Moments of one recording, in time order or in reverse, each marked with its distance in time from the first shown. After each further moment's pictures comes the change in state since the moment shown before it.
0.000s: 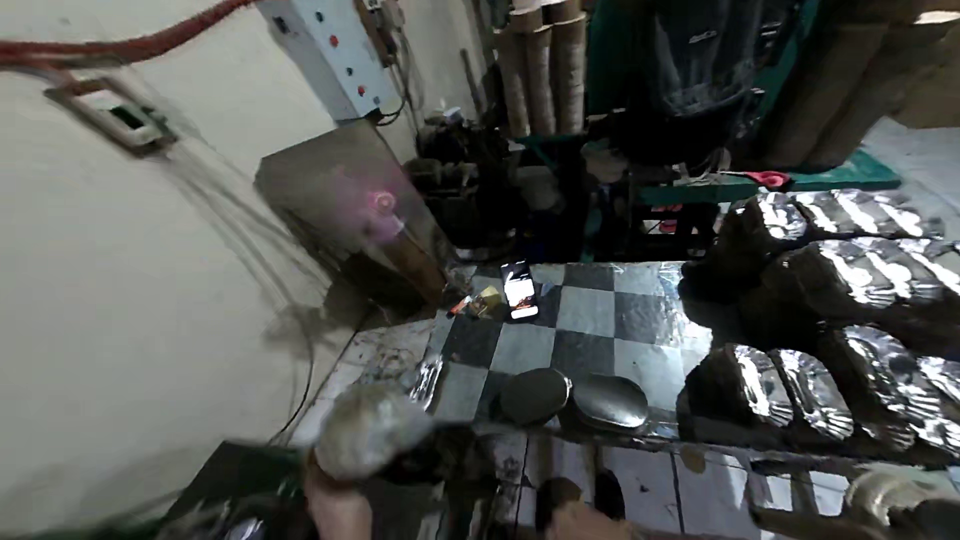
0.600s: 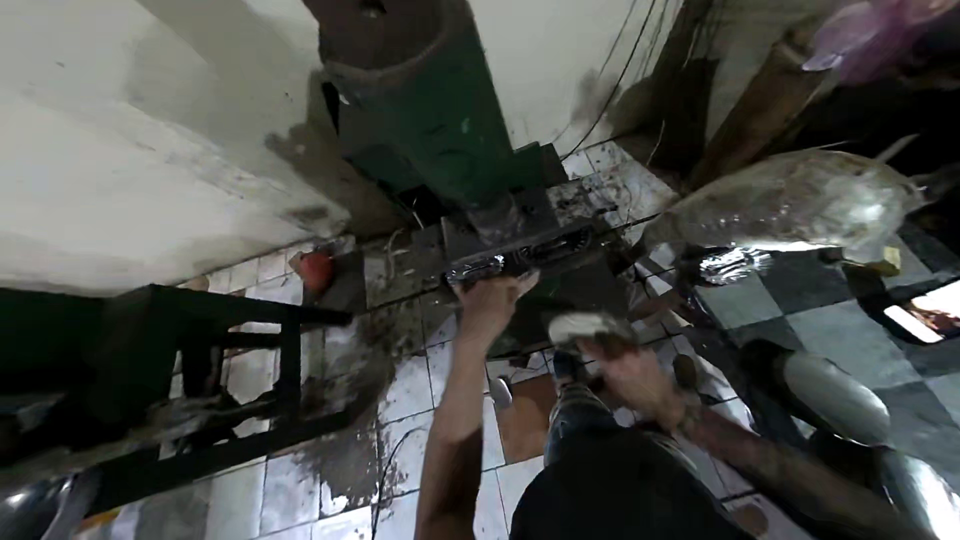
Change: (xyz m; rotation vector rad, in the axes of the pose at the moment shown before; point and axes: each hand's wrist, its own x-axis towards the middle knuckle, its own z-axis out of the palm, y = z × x) left_hand -0.020 -0.033 -0.281 1.065 -0.259 -0.575; right_hand 0.198 -0.161 0.052 -0.538 0.196 -0.553
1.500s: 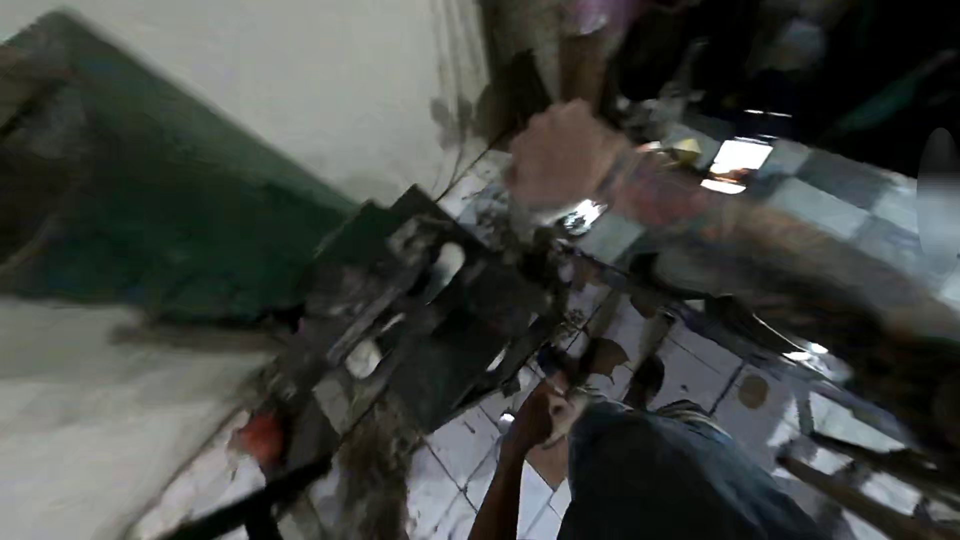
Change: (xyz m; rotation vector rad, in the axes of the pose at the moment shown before) left_hand -0.079 0.035 0.230 -0.026 -0.676 0.372; right_hand 0.019 0.043 -0.267 -0.389 -0.066 0.356
